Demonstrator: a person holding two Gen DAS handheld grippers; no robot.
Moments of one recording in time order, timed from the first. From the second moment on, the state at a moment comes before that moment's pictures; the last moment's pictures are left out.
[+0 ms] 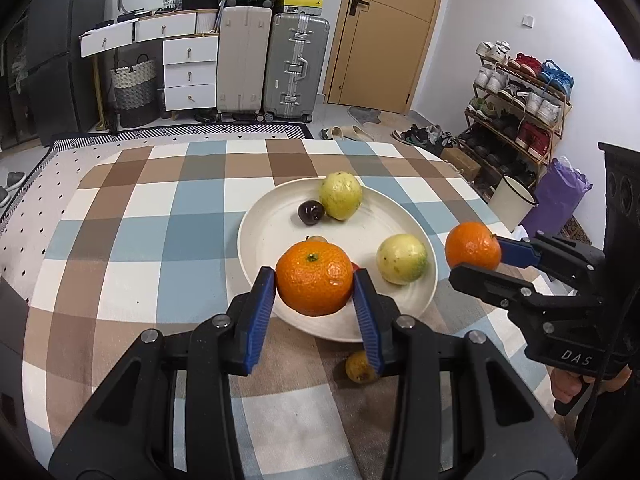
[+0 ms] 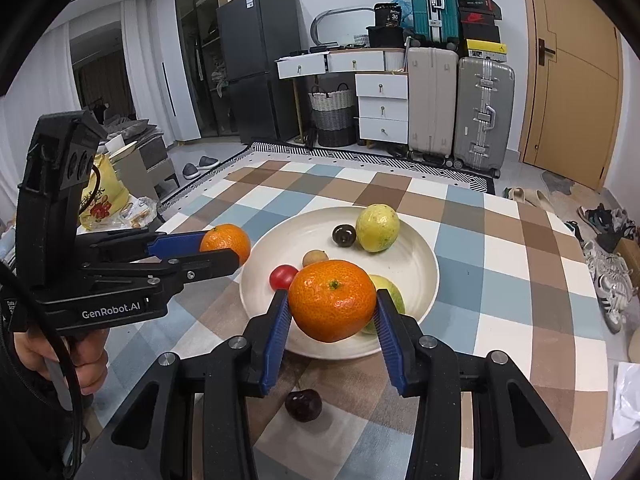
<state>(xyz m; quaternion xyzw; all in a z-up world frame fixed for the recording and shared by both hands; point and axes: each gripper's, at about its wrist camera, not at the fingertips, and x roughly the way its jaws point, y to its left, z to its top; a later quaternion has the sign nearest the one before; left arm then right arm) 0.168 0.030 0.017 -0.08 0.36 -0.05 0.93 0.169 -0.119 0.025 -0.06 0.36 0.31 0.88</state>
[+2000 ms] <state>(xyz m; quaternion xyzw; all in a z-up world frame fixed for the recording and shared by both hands) 0.180 0.048 0.012 -0.06 0.36 0.01 0.93 0.205 -0.135 0.010 -0.03 0.38 0.25 0.89</state>
